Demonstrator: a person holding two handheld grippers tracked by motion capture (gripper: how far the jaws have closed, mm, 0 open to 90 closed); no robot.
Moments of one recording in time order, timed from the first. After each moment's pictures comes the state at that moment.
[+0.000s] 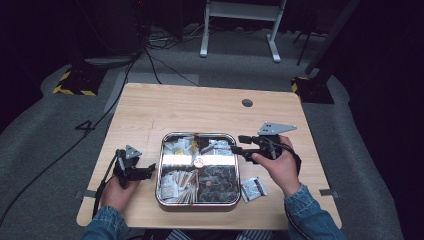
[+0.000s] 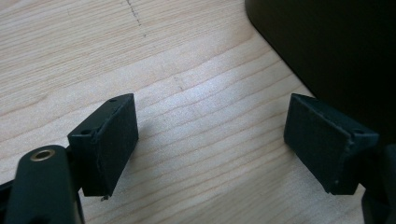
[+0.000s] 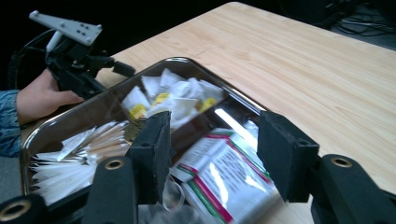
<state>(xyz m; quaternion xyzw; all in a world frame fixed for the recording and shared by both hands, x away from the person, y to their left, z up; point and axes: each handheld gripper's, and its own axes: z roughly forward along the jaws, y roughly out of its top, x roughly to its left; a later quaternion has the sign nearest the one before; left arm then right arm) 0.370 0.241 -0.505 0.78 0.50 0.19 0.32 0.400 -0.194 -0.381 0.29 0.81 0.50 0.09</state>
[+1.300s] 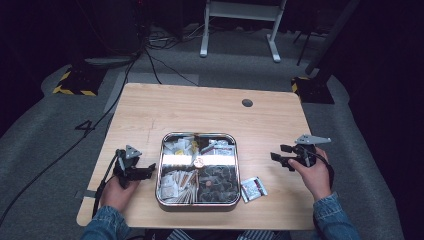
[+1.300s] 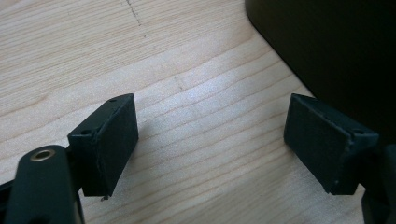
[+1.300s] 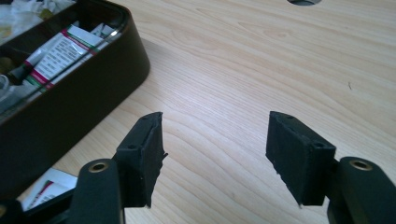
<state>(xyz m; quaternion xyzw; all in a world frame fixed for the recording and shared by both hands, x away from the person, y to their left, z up) 0.370 0.241 -0.505 0.78 0.50 0.19 0.32 0.413 -0.318 -0.445 0.40 0.80 0.42 0.14</state>
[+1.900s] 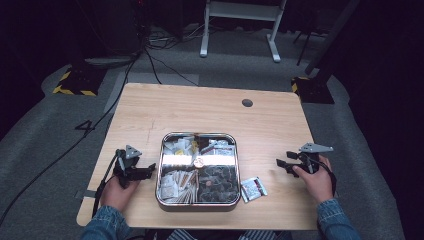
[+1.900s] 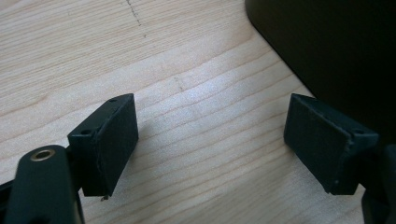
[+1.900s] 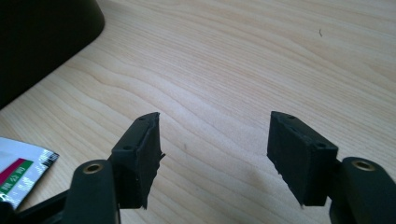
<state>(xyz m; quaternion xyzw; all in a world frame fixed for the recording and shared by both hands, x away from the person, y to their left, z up) 0.370 0.241 -0.505 0.78 0.50 0.19 0.32 0.413 -0.346 -0.486 0.42 0.80 0.40 0.16</state>
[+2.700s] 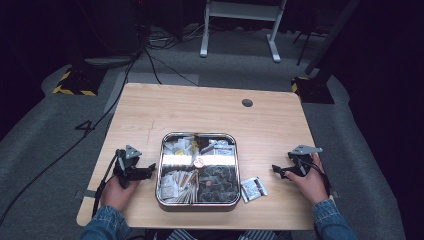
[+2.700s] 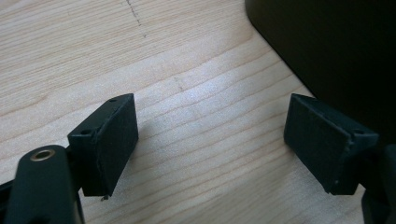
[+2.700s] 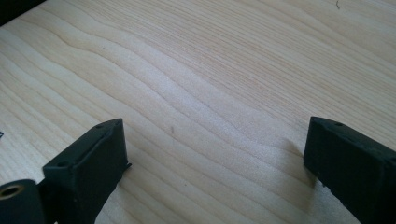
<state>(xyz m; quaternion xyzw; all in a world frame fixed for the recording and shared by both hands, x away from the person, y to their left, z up) 0.370 0.241 -0.505 0.78 0.50 0.19 0.32 0.419 -0.336 -0.506 0.40 0.83 0.35 0.18</state>
